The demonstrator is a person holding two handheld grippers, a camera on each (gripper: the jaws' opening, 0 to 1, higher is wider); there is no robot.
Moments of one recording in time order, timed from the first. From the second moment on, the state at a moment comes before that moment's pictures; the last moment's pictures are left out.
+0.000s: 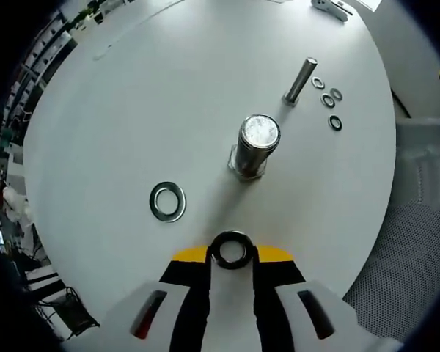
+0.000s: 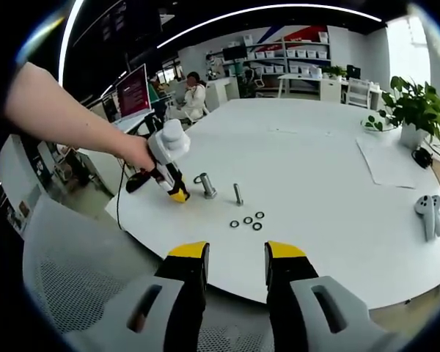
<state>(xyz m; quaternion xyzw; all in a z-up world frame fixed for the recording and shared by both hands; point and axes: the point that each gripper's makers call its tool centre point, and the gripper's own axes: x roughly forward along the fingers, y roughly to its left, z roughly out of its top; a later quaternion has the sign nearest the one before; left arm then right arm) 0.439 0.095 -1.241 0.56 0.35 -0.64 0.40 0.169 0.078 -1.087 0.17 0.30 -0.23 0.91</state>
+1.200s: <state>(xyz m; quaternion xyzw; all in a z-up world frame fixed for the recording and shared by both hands) 0.425 0.074 -1.198 0.57 0.31 -0.67 0.35 0.168 0.079 -1.086 0.17 0.30 -0.23 0.91</state>
